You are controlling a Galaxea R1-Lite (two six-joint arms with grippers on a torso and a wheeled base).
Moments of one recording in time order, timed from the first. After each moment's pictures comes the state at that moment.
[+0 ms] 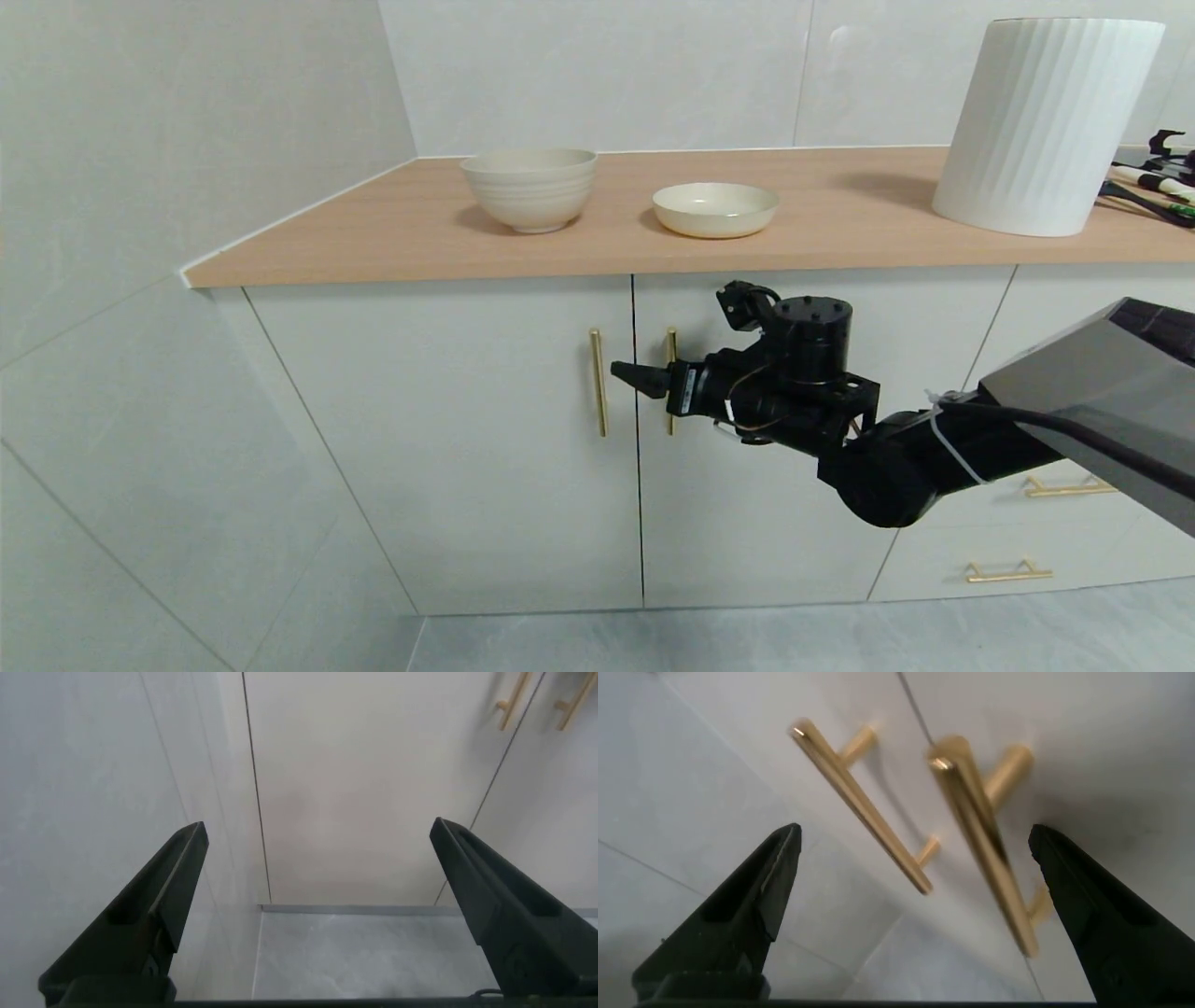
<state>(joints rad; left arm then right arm) 0.00 0.00 0.00 0.00 0.04 -0.01 0.59 2.18 -1.21 -0.91 0.22 0.39</state>
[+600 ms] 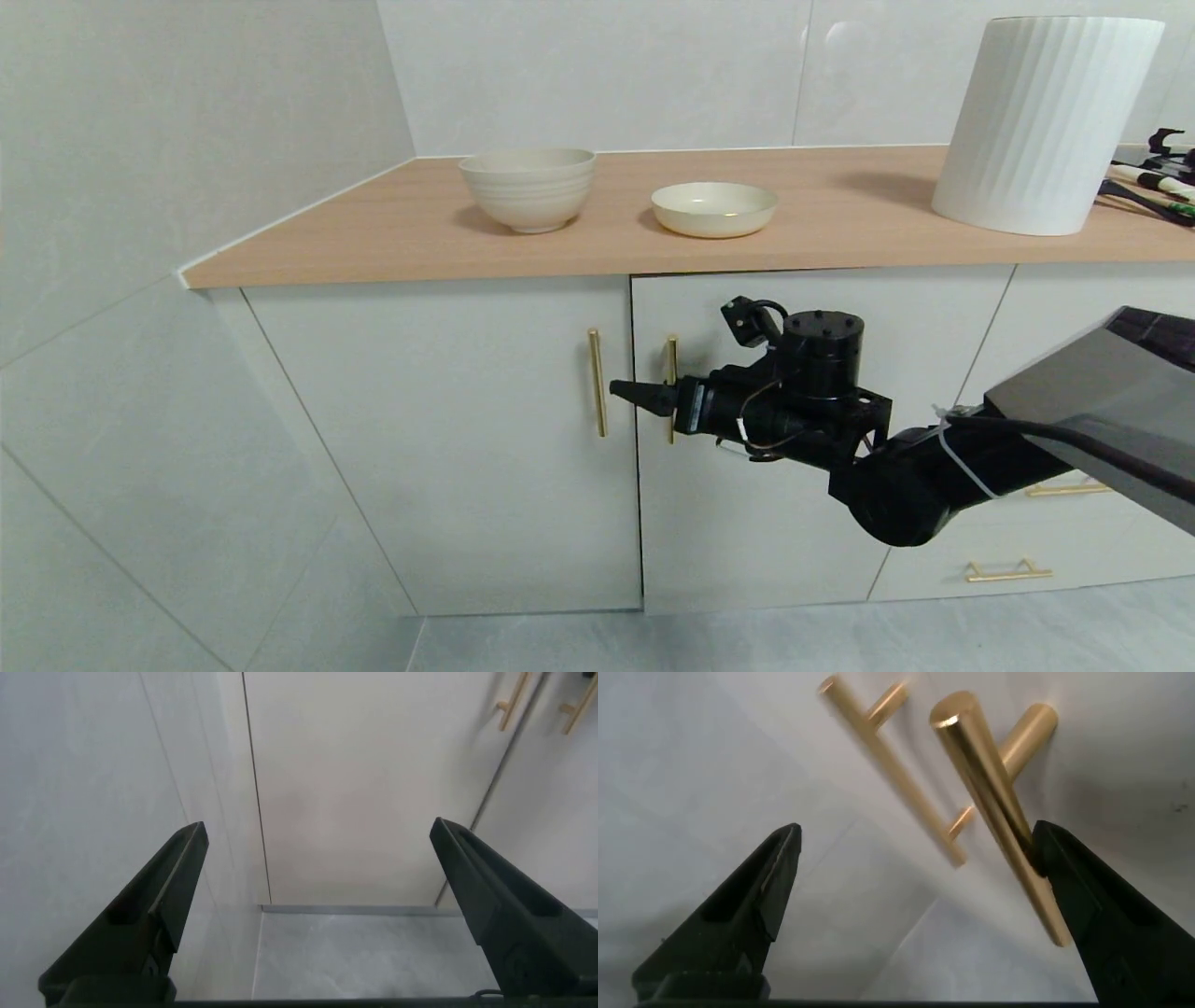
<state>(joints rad) 0.00 0.00 0.00 0.00 0.04 -0.01 0.61 2.16 -1.12 -0.96 0.37 0.47</state>
